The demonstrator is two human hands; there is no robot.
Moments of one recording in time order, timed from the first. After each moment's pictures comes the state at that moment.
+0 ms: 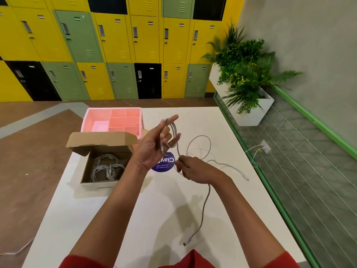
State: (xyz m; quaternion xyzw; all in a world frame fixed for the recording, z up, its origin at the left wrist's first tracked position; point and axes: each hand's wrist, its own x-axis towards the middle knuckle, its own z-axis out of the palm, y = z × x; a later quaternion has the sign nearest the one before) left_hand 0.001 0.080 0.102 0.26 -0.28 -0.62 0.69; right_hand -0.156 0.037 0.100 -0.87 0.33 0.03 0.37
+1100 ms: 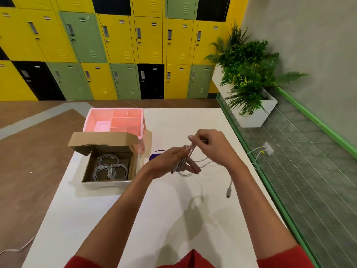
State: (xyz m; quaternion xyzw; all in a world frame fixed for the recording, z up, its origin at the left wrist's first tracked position) left_hand -0.031 0.082 0.087 0.53 -0.48 -0.57 0.40; right_hand -0.175 -0.001 0.137 -0.86 0.34 -0.22 0.31
